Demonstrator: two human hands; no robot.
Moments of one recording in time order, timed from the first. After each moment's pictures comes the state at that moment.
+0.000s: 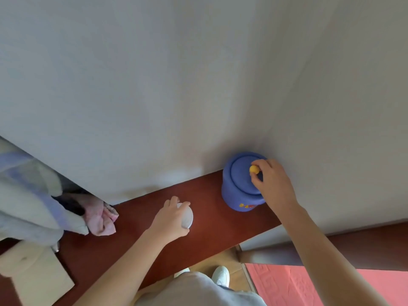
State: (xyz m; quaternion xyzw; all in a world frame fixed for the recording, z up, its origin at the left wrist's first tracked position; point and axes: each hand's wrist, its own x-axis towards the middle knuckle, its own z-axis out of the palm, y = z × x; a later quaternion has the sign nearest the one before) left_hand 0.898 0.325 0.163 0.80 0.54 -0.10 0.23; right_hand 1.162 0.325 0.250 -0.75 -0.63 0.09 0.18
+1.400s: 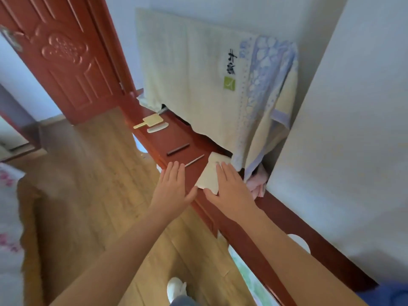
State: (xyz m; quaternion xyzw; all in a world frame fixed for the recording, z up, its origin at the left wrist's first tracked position) left_hand 0.769 0.080 0.284 0.31 0.95 0.06 -0.03; right_hand 0.849 0.229 0.285 -0.13 -0.97 0.16 0.10
